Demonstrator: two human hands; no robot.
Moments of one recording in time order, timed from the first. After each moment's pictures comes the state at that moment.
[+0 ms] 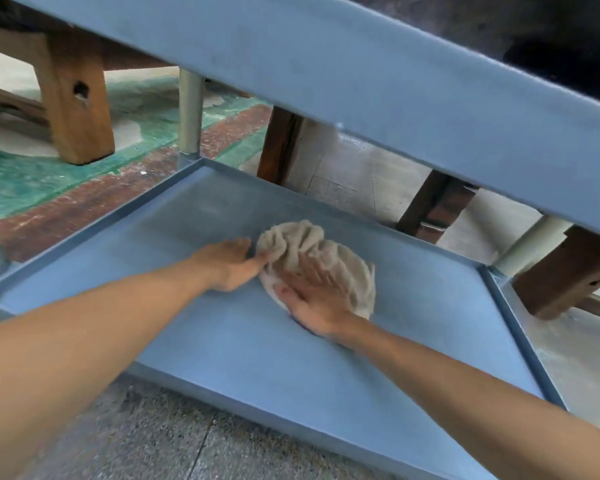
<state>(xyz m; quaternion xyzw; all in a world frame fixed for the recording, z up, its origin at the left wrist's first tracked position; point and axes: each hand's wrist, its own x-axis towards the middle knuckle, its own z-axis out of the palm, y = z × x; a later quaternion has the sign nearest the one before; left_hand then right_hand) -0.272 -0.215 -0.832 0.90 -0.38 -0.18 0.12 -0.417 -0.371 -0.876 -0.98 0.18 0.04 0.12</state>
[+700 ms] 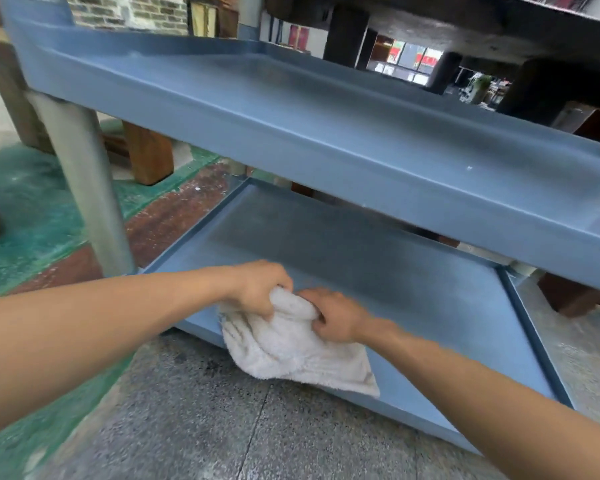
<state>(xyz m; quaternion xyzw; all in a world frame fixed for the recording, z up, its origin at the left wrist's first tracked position) -0.318 -0.119 -0.755 0.80 -0.55 -0.21 0.05 -0.448 -0.283 -0.804 -0.97 0.10 0.15 0.14</state>
